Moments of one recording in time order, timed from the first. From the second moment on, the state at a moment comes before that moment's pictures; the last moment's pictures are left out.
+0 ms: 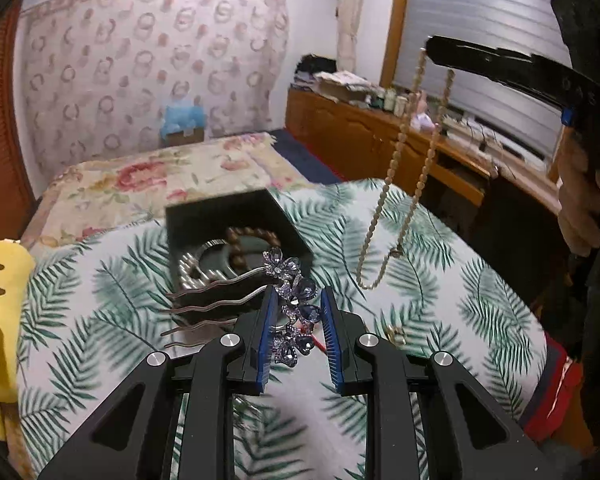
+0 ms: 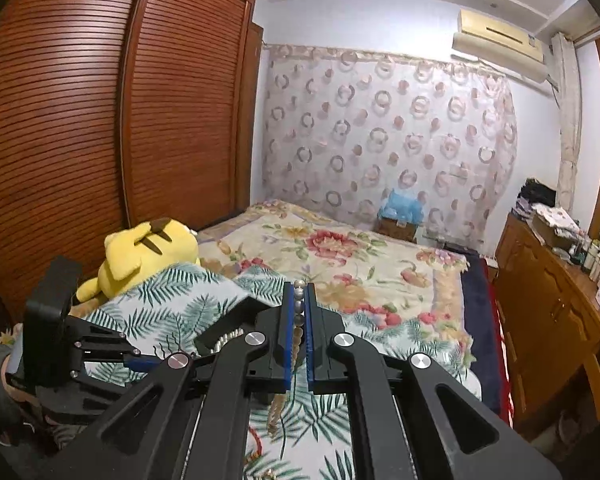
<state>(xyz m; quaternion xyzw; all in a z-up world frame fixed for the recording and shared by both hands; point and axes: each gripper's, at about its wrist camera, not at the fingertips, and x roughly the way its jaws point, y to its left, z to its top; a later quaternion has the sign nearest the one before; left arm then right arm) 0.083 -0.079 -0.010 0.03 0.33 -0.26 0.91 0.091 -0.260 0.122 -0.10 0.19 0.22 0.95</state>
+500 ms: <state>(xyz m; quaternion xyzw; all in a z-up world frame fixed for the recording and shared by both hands) 0.135 -0.049 0.016 0.01 0.32 -0.22 0.92 0.141 -0.229 0.141 -0.10 0.19 0.27 0.94</state>
